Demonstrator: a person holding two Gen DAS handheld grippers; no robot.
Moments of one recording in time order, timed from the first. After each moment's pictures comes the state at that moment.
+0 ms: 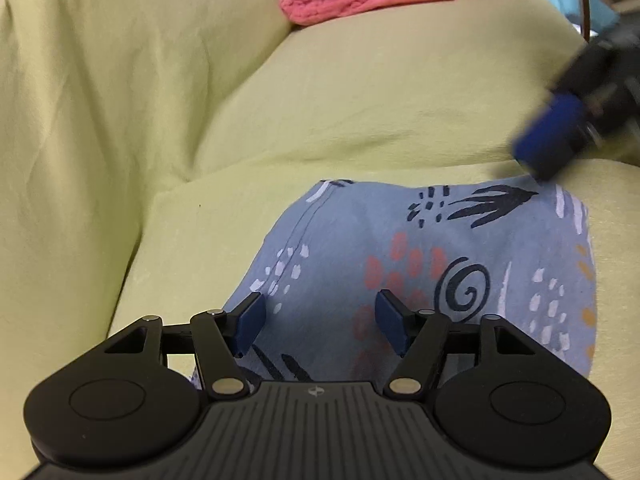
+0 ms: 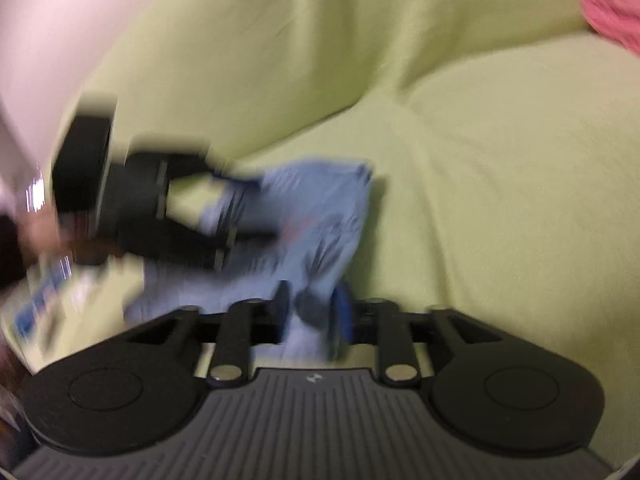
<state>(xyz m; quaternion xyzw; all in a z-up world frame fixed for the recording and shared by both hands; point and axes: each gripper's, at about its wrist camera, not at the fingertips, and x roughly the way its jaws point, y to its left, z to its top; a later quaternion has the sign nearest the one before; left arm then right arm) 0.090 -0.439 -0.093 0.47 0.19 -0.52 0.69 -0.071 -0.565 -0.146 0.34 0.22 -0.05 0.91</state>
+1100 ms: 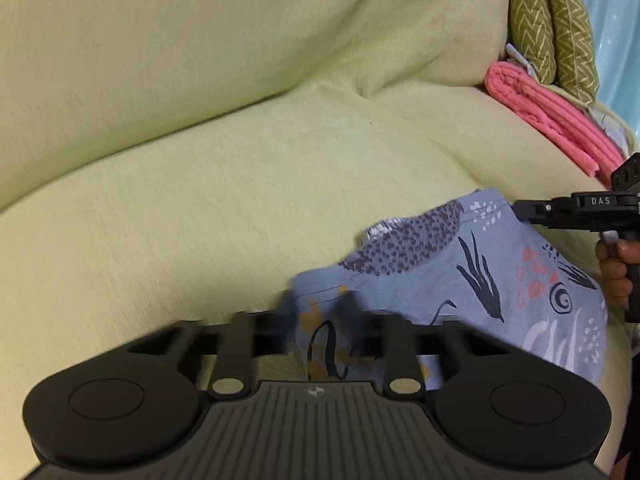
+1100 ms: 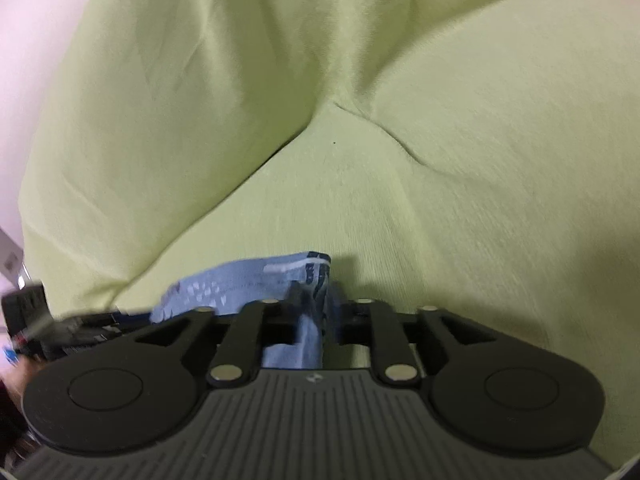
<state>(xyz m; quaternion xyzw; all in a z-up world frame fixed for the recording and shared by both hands) 0.244 -0.306 -0.103 0.15 0.39 -0.46 0.78 0.027 -0.621 -0.166 0.41 0.23 -0.07 0.88</state>
